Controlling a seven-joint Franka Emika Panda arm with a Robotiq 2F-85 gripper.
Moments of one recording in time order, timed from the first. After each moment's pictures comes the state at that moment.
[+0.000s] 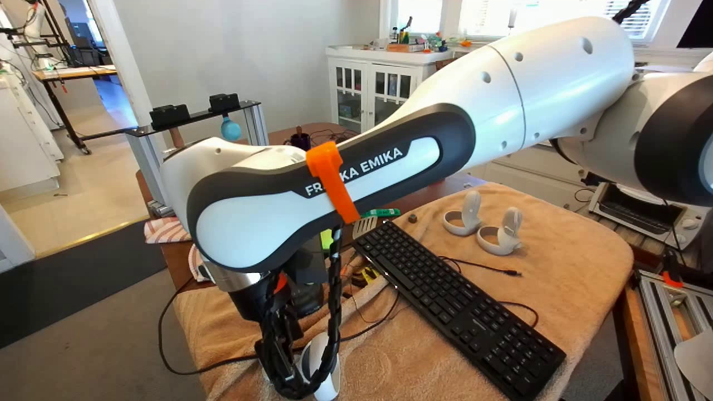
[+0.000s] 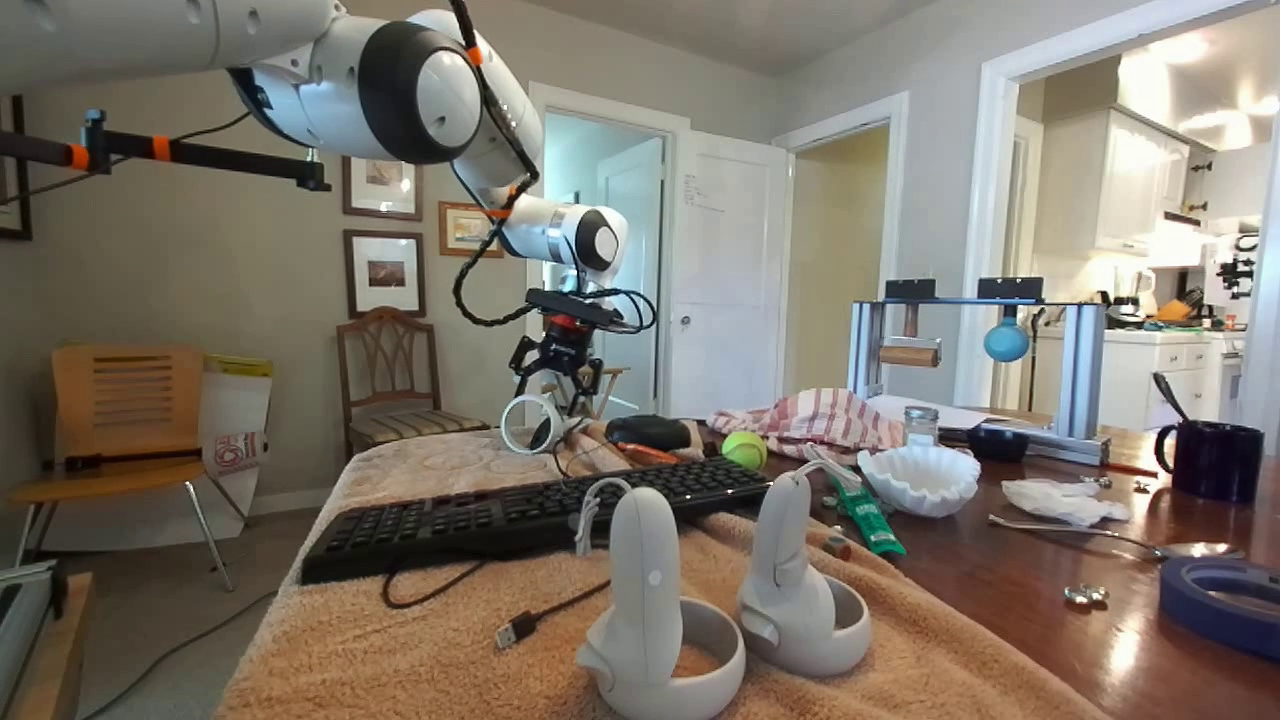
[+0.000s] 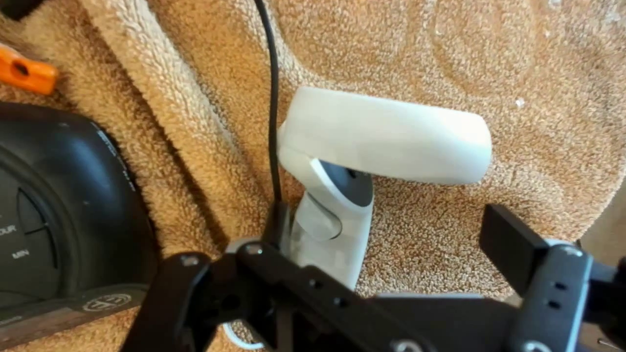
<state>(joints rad) 0.38 1.09 0.19 -0.89 -0.03 1.65 -0.27</state>
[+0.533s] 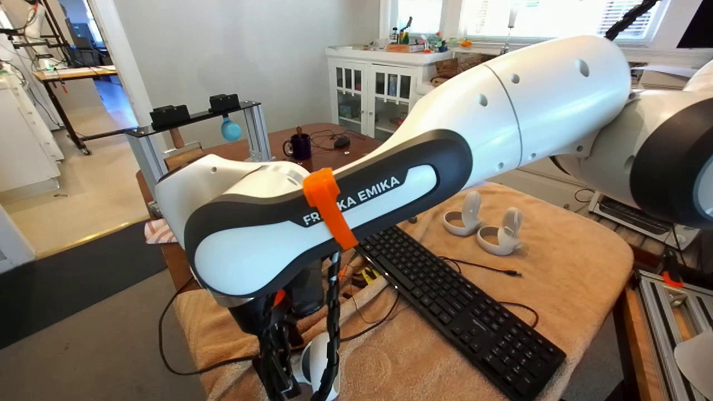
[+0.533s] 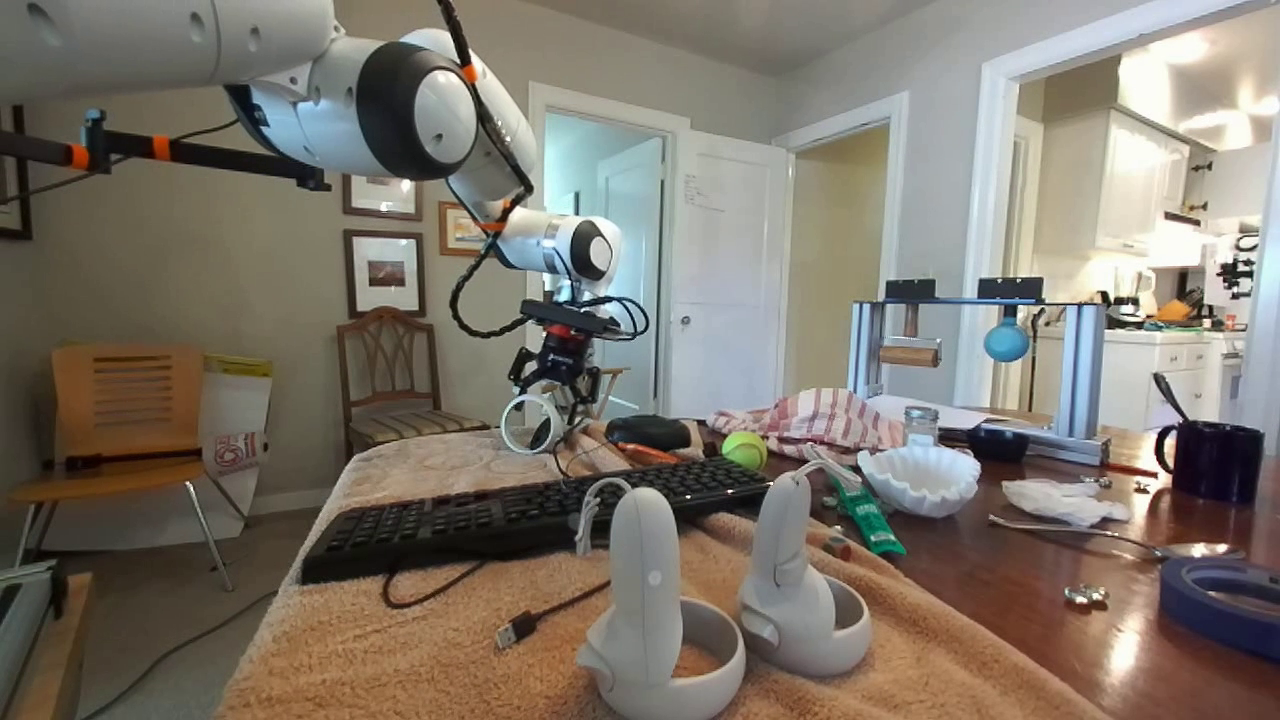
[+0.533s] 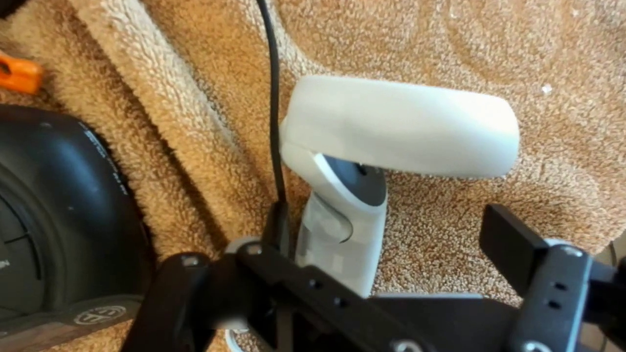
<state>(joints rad) 0.41 1.13 0.16 -0.85 -0.04 1.66 -0.22</state>
